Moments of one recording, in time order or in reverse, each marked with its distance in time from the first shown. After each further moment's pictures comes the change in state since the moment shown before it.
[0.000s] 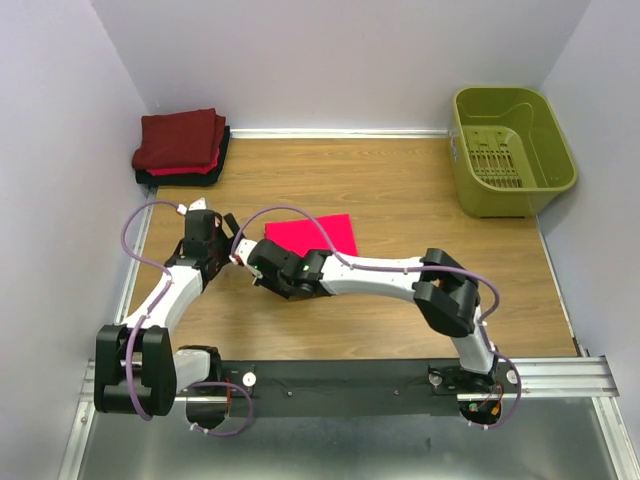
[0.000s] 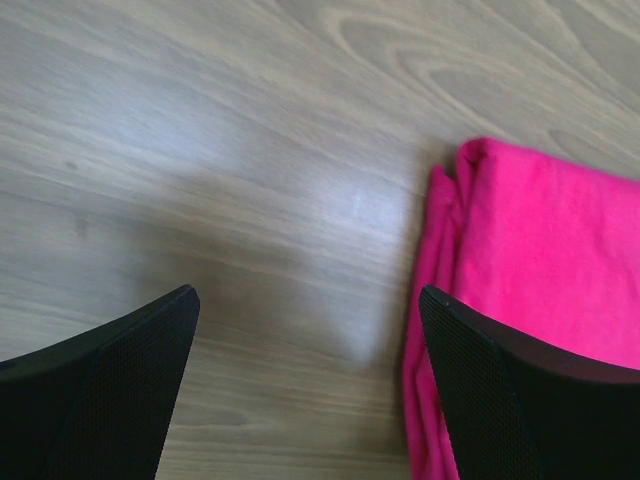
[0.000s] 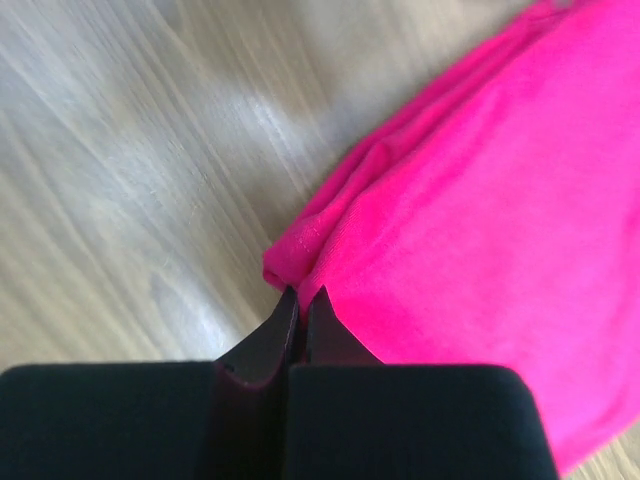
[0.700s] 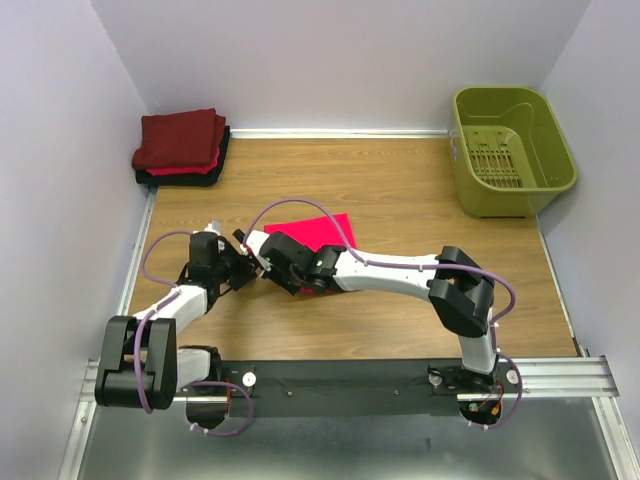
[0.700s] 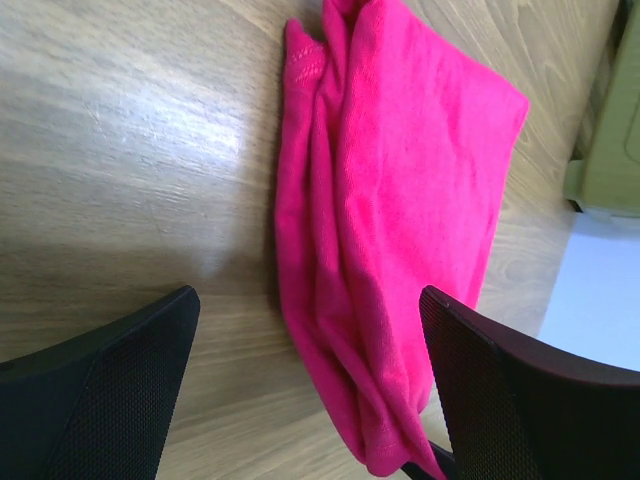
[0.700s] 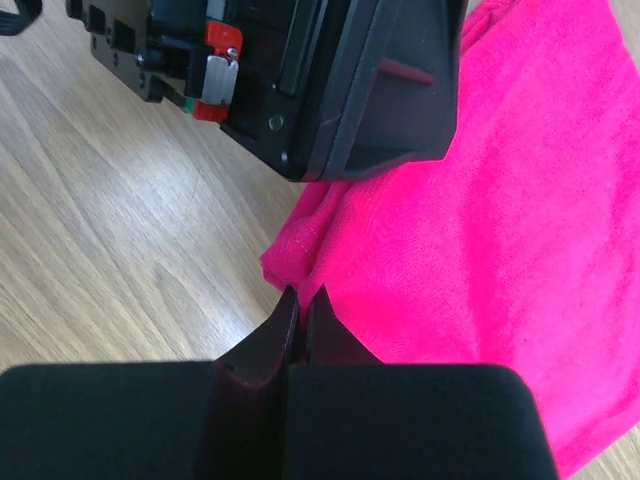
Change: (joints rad) left arm 0.002 0.027 -0.262 0.377 0.417 -0.340; right arm -0.040 -0.109 -0.102 0.068 -0.056 0.054
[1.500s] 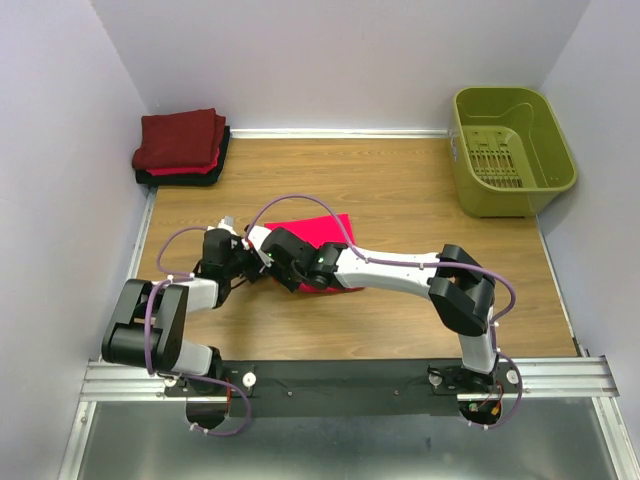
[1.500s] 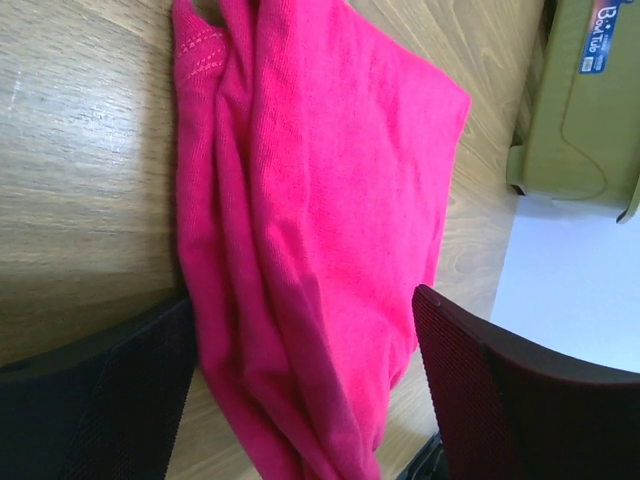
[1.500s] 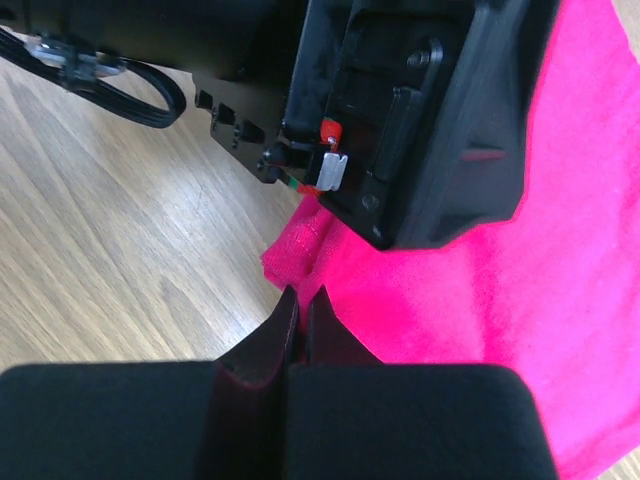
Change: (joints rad) left arm -0.097 0.207 -0.003 0.315 0.022 -0.132; right arm -0.017 0.000 0.000 0.026 -0.030 0.026
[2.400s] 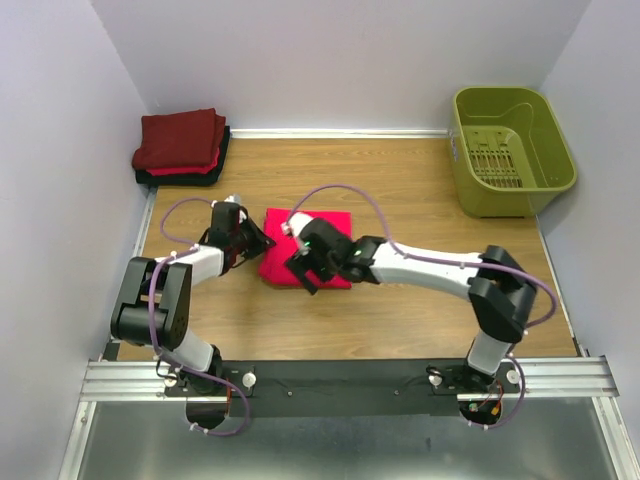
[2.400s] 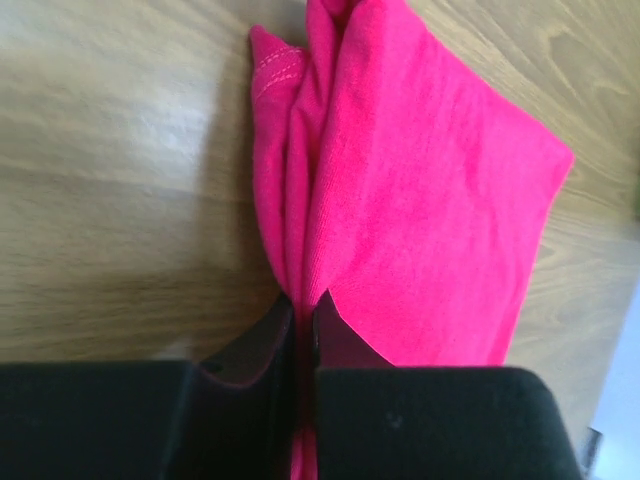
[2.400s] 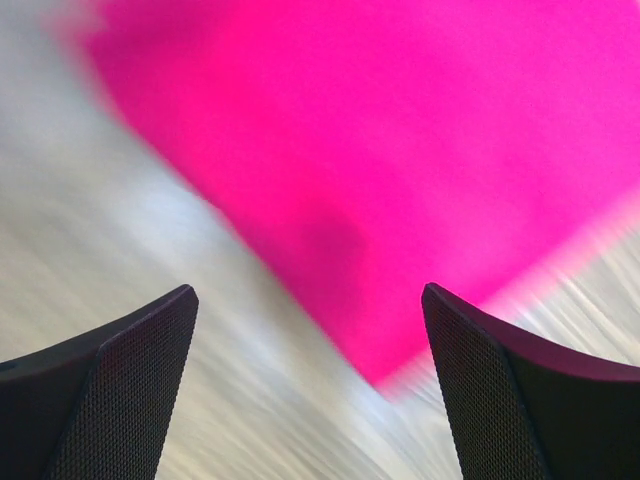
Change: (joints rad) left arm -0.006 0.128 0.268 -0.292 -0.138 0.228; right arm -0.081 -0.180 -0.206 0.005 0.020 0.056
